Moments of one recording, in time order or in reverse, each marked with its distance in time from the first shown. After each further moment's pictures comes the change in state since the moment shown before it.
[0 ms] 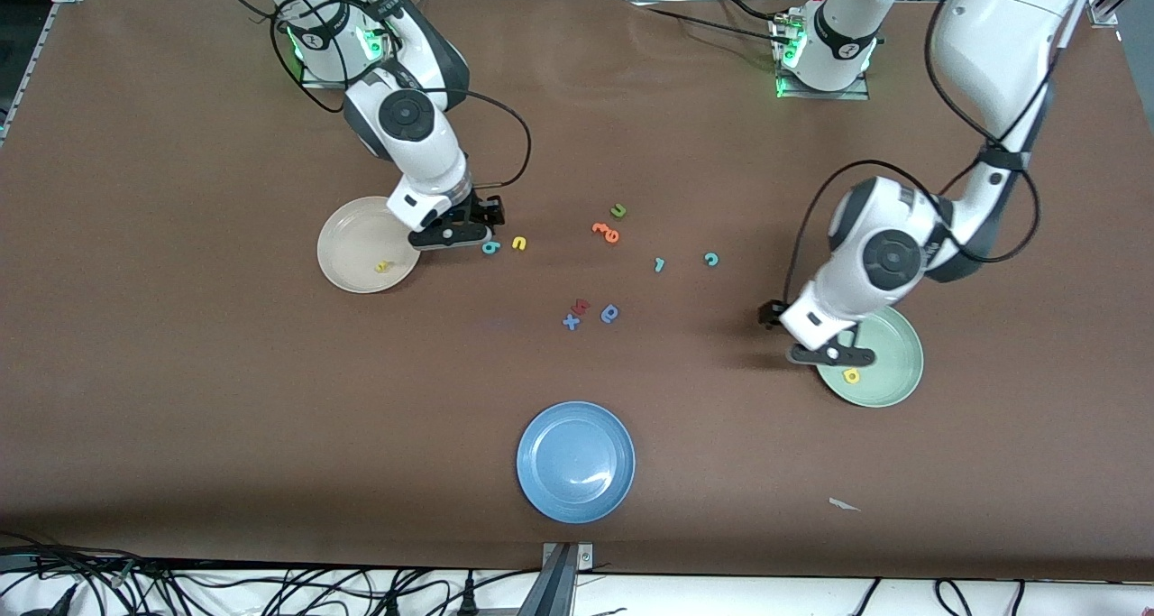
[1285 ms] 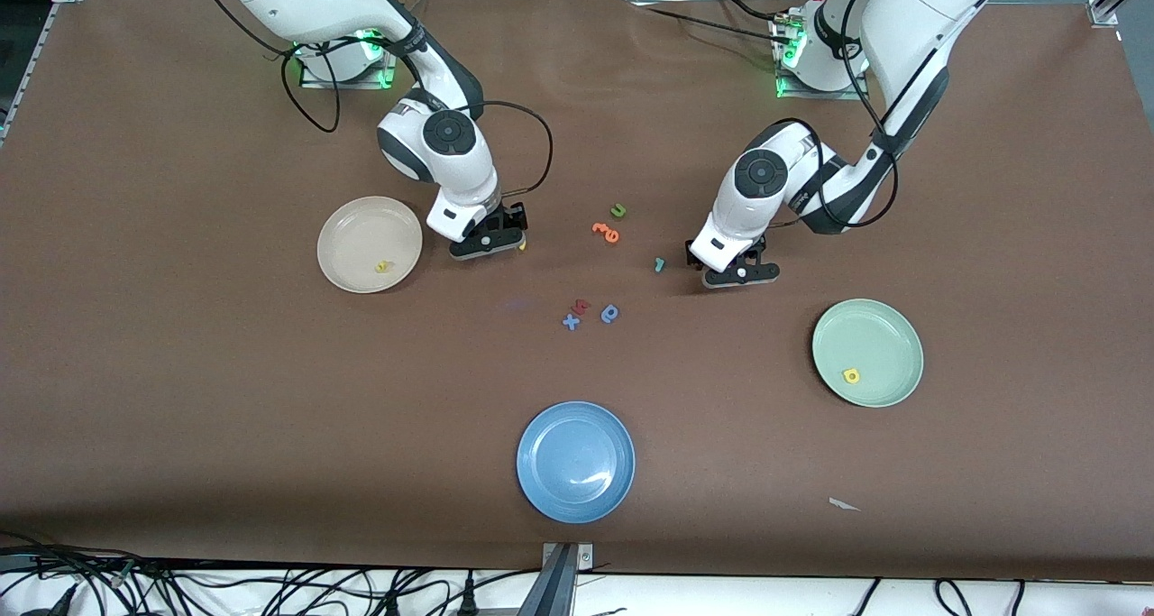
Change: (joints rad) left arm -0.064 -0.025 -0.096 -0.309 0.223 0.246 -0.503; right arm 0.033 0.152 -0.013 0.035 -0.244 0.089 0.056
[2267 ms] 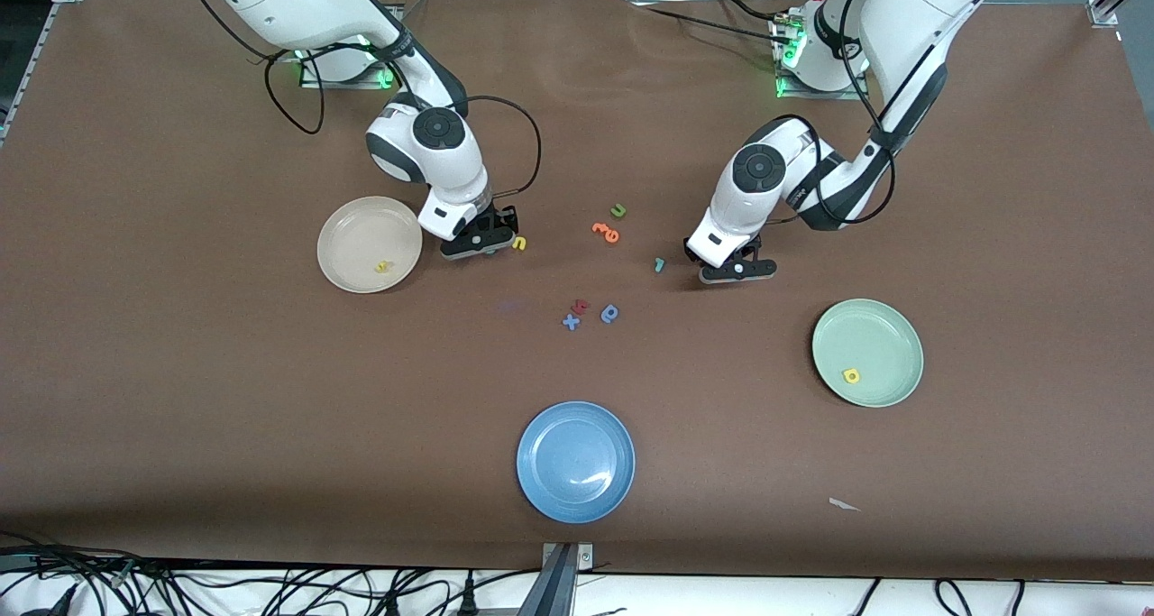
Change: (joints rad) left arm 0.001 -0.009 -0.013 -0.013 0.000 0.009 0.000; right arm -0.034 0.002 -0.005 -0.047 -0.138 0.086 0.096
